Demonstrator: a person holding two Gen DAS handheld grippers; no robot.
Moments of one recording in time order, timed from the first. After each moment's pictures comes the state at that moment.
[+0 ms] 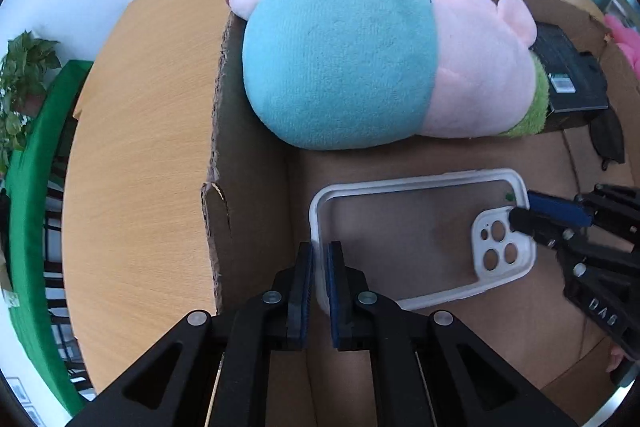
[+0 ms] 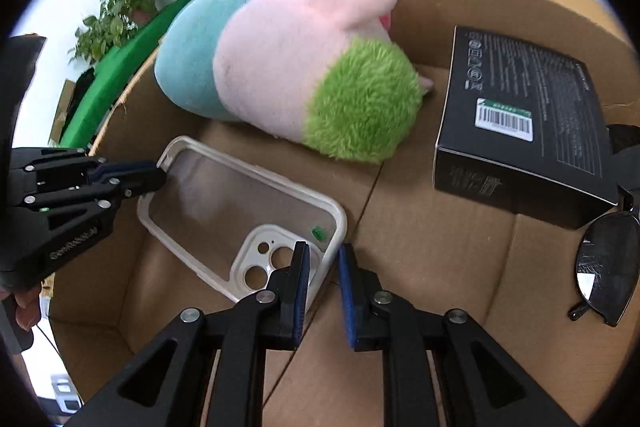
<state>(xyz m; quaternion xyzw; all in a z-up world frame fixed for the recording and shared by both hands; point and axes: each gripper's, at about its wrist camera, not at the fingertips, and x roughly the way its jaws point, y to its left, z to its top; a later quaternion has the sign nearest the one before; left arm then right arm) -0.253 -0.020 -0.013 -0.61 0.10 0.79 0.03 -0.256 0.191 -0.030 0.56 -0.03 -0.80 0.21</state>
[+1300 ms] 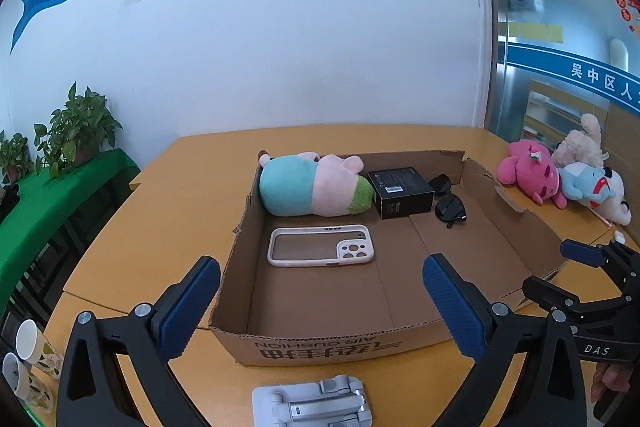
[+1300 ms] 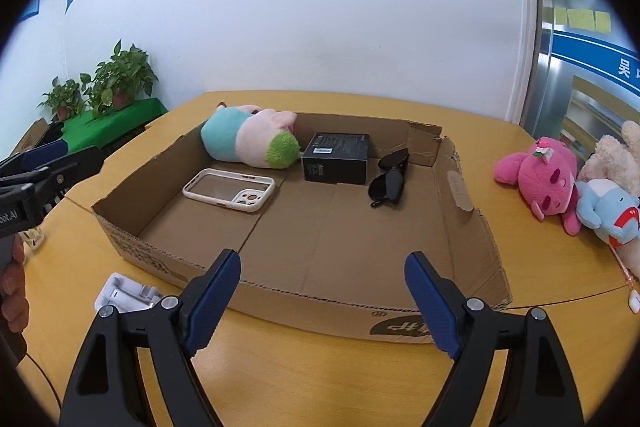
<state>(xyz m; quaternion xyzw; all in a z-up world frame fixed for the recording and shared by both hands) 0.022 -0.008 0.088 -0.27 0.03 0.96 0.06 0.012 0.250 0.063 0.31 0.02 -0.95 0.05</state>
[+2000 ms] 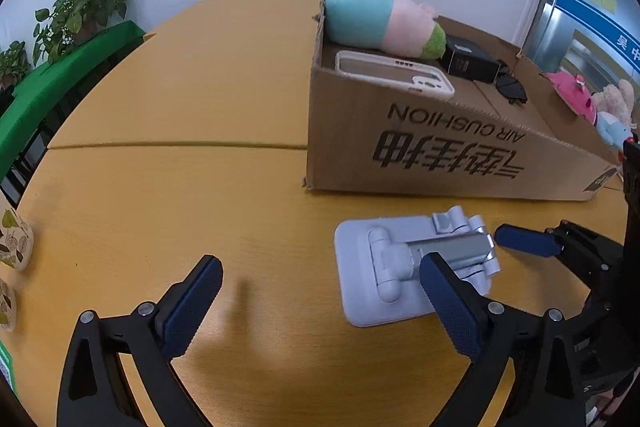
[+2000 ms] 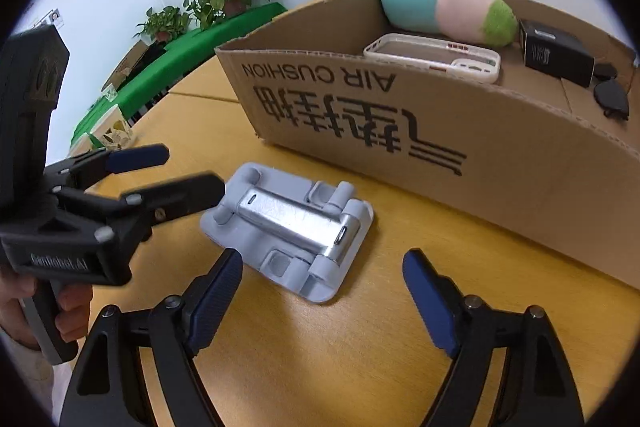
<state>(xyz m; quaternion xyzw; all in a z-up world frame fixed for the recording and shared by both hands) 0.027 -0.094 -0.044 -0.46 -0.02 0.89 0.04 -0.010 0.108 -0.042 0.44 0.02 -0.86 0.26</state>
